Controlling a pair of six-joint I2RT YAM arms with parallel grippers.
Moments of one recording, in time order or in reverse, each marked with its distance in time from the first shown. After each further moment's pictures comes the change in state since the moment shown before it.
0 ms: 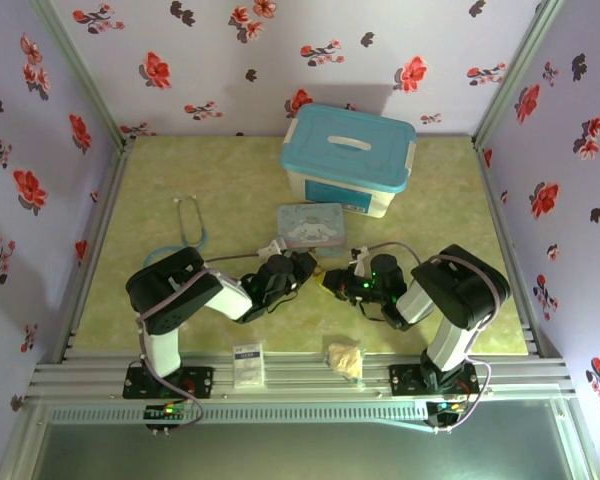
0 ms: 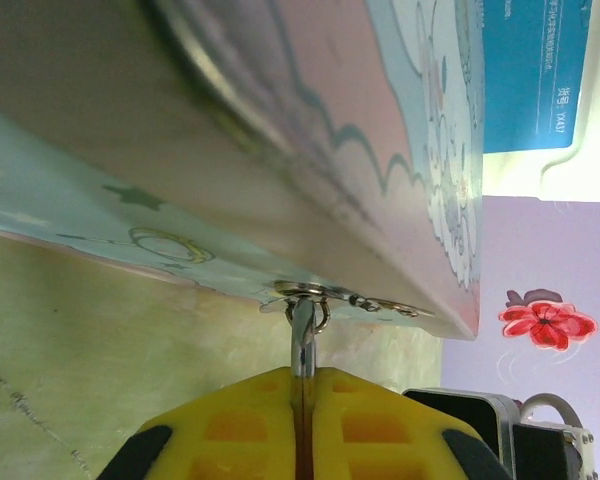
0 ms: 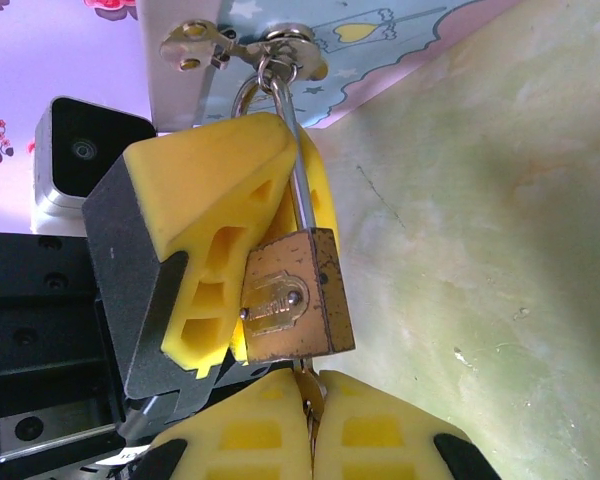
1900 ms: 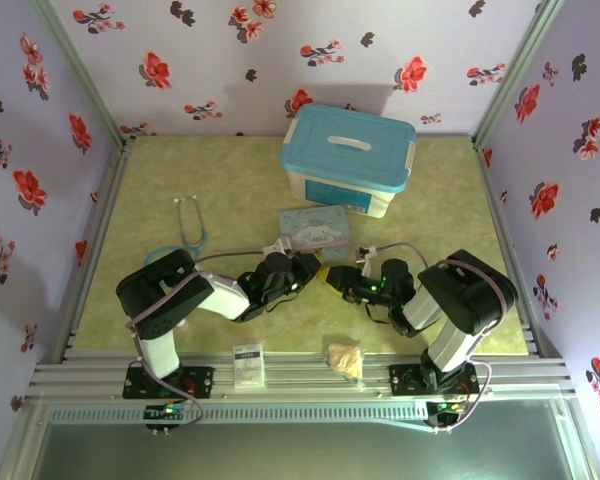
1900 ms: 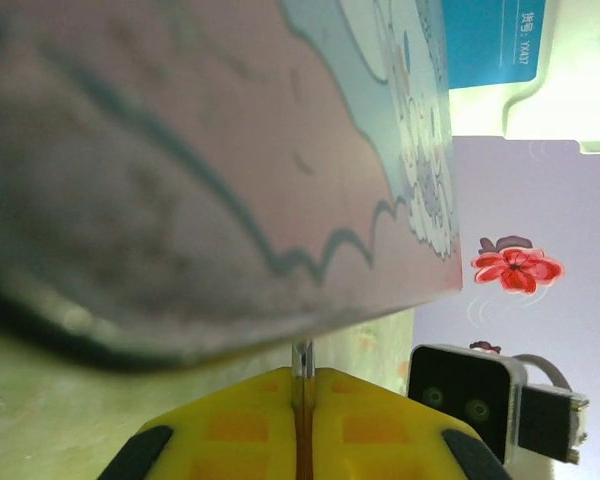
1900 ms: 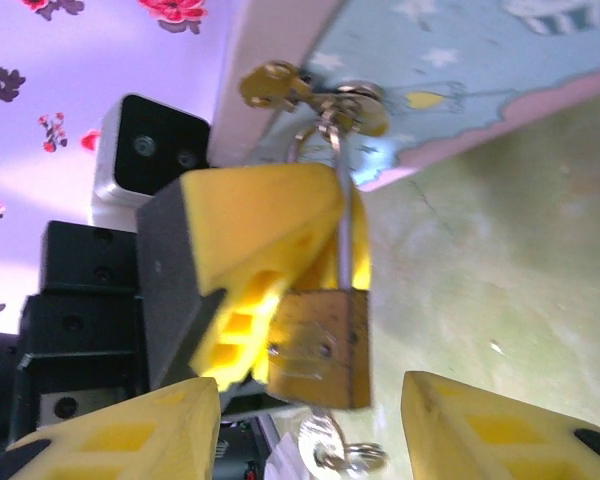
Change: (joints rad) left arm 0.006 -0.059 0.000 -0.034 0.109 0.008; right arm -0.041 -0.052 -0.094 0.128 -0.003 -0.036
